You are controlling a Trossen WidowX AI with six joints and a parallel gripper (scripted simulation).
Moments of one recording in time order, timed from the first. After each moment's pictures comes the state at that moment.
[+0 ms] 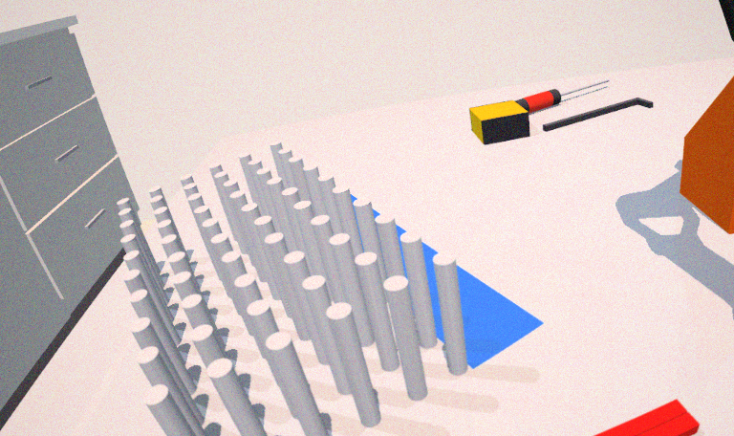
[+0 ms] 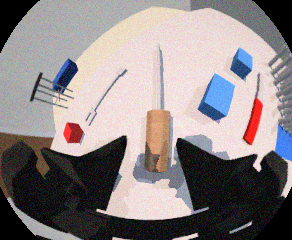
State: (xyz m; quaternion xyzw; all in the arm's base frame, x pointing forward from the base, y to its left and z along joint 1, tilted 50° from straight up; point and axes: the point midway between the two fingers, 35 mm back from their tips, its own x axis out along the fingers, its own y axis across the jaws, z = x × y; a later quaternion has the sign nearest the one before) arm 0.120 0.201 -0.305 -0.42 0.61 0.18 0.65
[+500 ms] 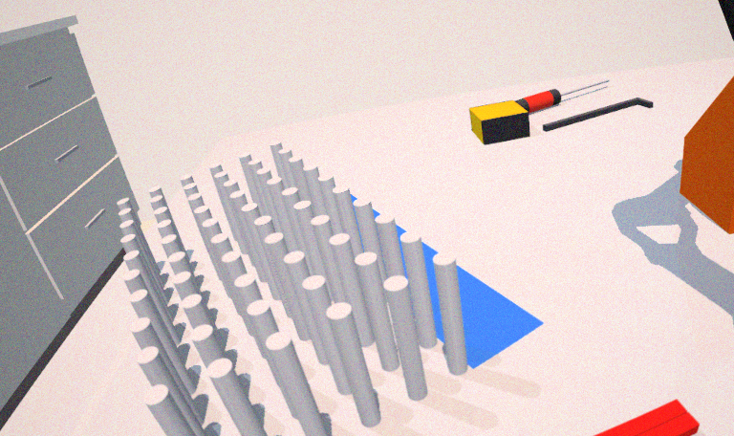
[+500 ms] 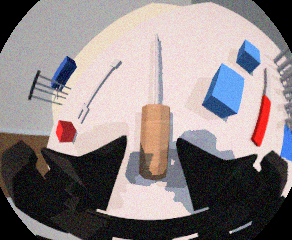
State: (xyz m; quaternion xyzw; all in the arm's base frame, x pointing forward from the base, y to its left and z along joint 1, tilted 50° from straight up) arm 0.124 0.184 -0.321 -0.42 0.61 0.18 0.64
